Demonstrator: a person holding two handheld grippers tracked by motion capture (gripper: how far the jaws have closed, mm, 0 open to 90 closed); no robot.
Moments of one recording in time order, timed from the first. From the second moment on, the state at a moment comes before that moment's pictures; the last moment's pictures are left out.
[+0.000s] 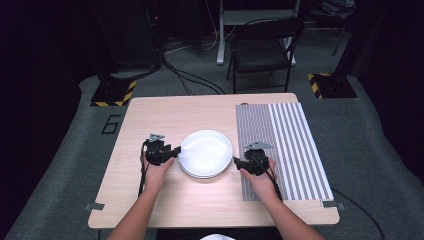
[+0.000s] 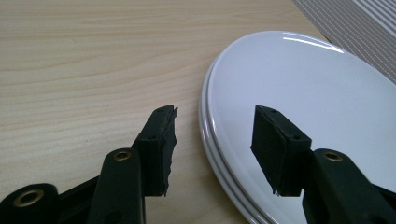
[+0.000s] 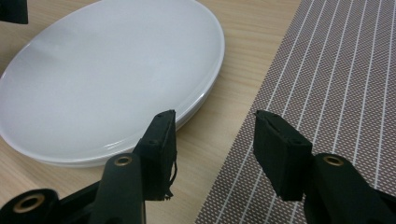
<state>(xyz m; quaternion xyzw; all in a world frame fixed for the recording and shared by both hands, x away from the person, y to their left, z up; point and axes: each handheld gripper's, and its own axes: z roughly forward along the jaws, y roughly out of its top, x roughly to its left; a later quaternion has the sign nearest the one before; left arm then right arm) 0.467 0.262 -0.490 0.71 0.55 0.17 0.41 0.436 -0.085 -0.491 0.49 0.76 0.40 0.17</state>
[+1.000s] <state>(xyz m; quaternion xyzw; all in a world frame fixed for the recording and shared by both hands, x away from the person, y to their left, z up) 0.472 0.269 -0.501 0.67 0.59 0.08 0.45 0.457 -0.071 -0.489 0.49 0.75 0.40 0.18</state>
